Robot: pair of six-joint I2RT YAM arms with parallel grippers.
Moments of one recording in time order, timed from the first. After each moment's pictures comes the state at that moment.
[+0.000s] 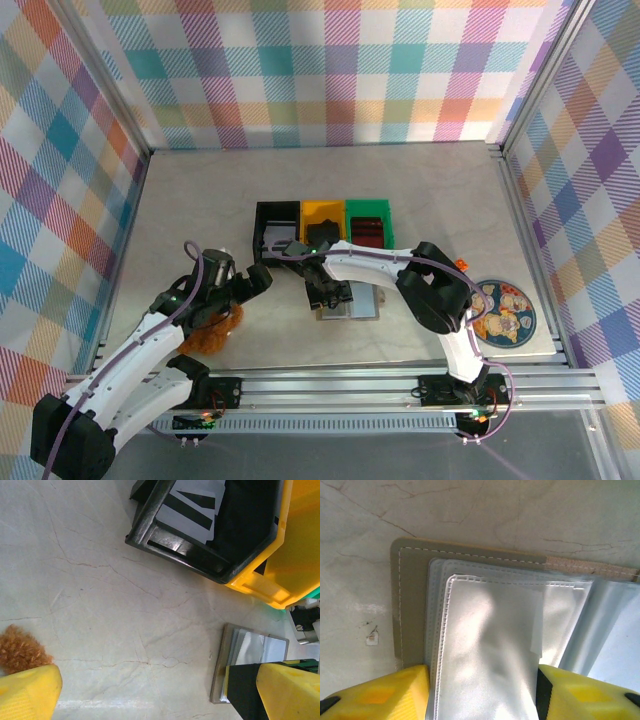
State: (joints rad) left arm -0.44 0.84 0.56 -0.57 0.05 -0.86; right arm 1.00 2.03 1.47 -1.02 0.12 0.79
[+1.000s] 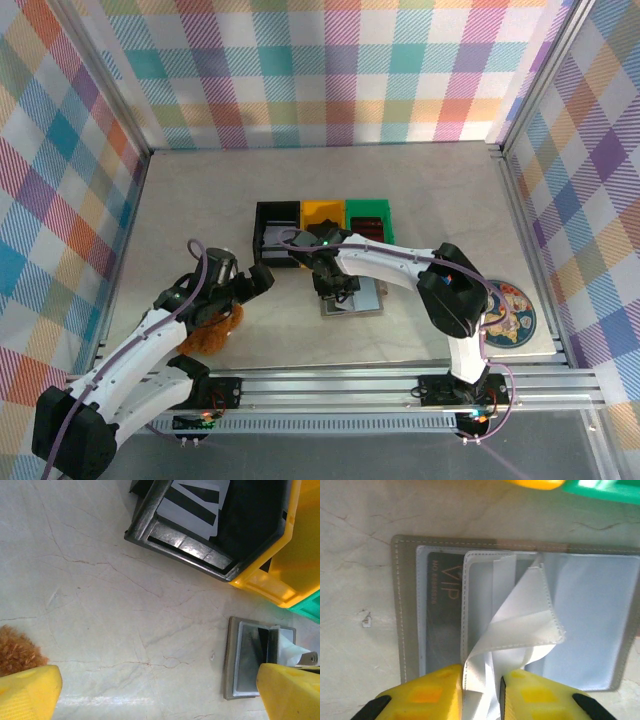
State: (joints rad) left arm -0.44 0.88 0.56 -0.55 0.06 -0.86; right arm 0.97 1.92 1.45 -1.07 0.15 0.78
